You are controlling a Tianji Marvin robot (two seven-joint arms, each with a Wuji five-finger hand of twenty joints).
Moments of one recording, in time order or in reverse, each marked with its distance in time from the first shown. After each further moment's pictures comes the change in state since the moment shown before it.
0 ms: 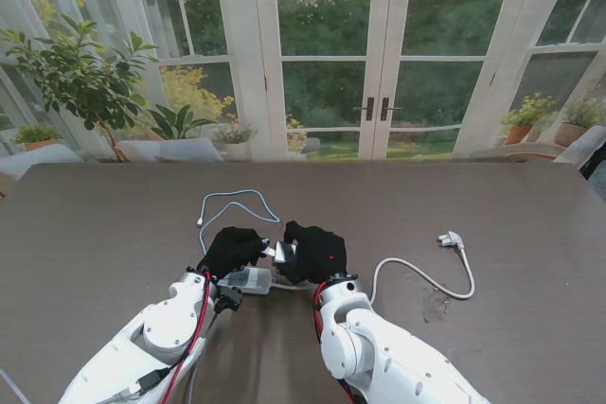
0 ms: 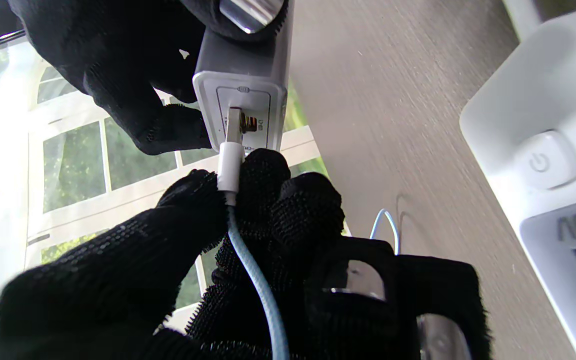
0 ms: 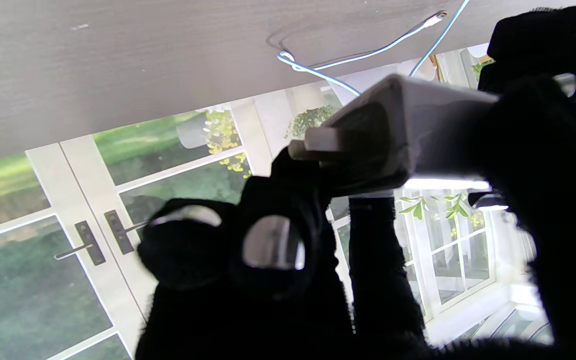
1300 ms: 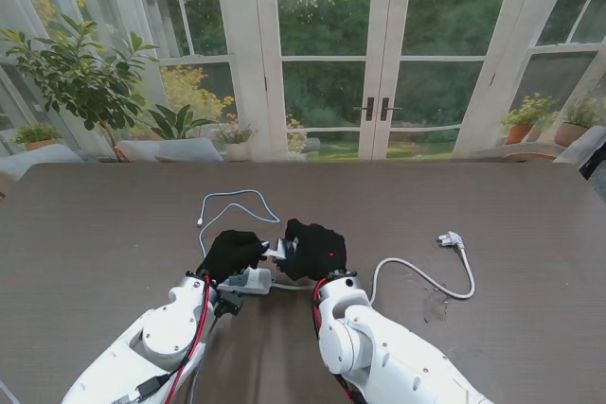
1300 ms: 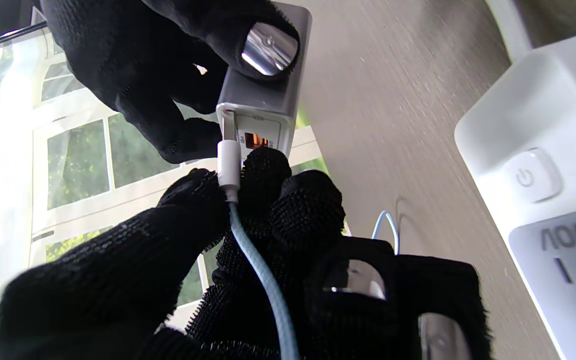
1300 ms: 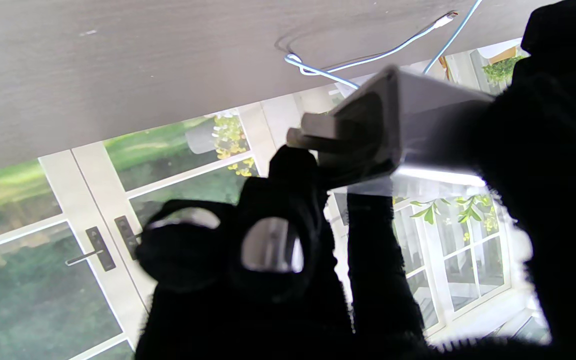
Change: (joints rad) left arm 0.032 -0.003 -0.016 -0.030 0.009 0.001 0.007; right arm 0.013 -0.013 0.001 0.014 0.022 0.018 0.017; left_hand 0.008 -0.001 -0.007 0.000 0.000 0.007 -0.015 -0.028 0.000 0.004 -0.008 -0.014 0.000 0.000 0.000 0.000 0.000 0.002 0.000 -0.012; right_hand 0.010 -0.001 0.000 -0.001 0.003 0.015 0.000 0.000 0.000 0.012 -0.028 0.006 0.000 0.007 0.010 0.000 0.000 0.007 0.010 0.002
